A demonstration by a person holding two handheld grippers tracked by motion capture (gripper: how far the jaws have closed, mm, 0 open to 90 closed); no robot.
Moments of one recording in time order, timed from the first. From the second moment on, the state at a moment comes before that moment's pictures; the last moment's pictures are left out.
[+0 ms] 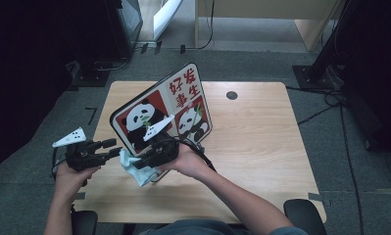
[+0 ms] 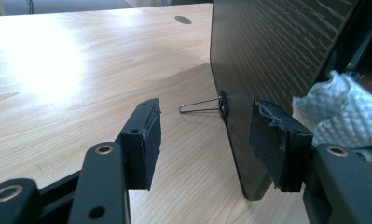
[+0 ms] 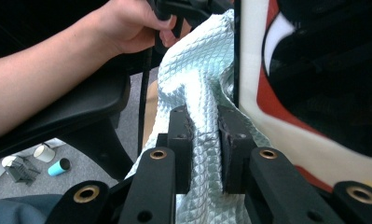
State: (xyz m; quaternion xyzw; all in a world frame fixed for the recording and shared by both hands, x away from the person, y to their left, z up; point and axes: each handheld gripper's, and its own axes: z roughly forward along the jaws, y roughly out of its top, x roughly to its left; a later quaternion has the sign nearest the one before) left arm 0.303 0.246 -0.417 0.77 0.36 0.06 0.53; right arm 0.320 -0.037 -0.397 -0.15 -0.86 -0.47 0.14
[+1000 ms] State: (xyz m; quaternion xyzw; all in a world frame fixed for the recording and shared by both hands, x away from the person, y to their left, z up) left arm 0.296 0.241 -0.409 0.77 0.34 0.05 0.54; right arm 0.331 -0.025 -0.343 -0.13 -0.85 -0.49 0.11
